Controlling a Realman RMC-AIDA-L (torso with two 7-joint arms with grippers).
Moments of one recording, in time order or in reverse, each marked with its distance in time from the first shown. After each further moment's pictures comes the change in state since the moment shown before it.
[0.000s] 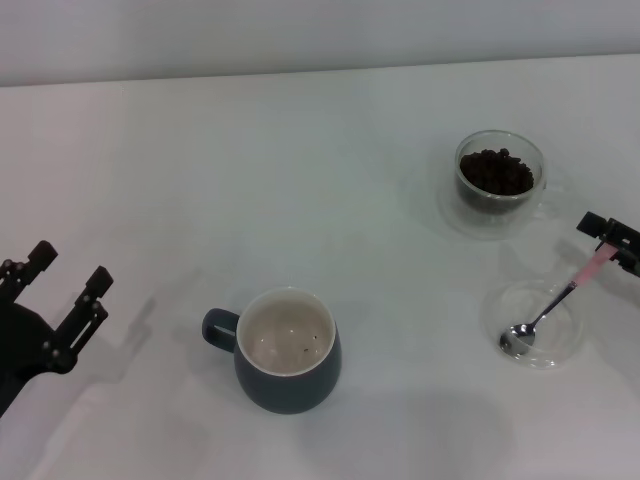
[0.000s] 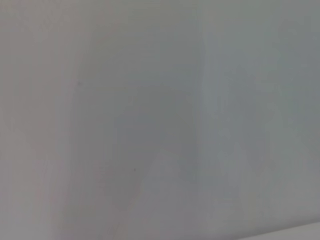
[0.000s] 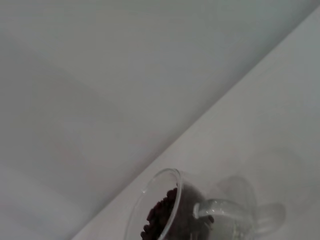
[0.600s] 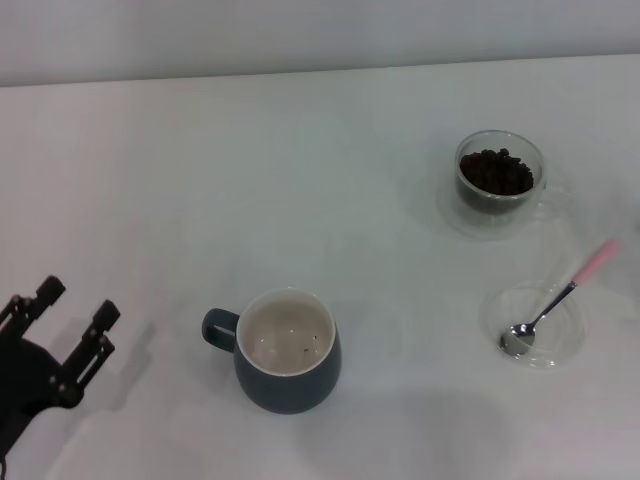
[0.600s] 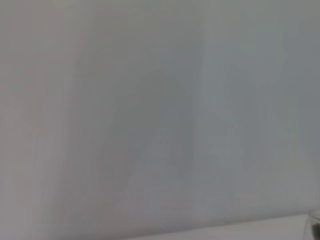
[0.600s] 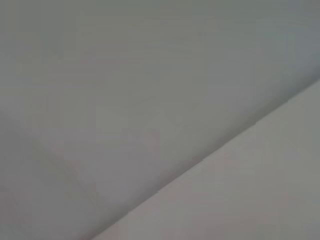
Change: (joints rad) left arm 0.069 -0.002 0.000 -0.040 0.040 0.016 -0.007; right arm -0.055 -0.007 0.124 -0.049 0.084 -0.031 -0.195
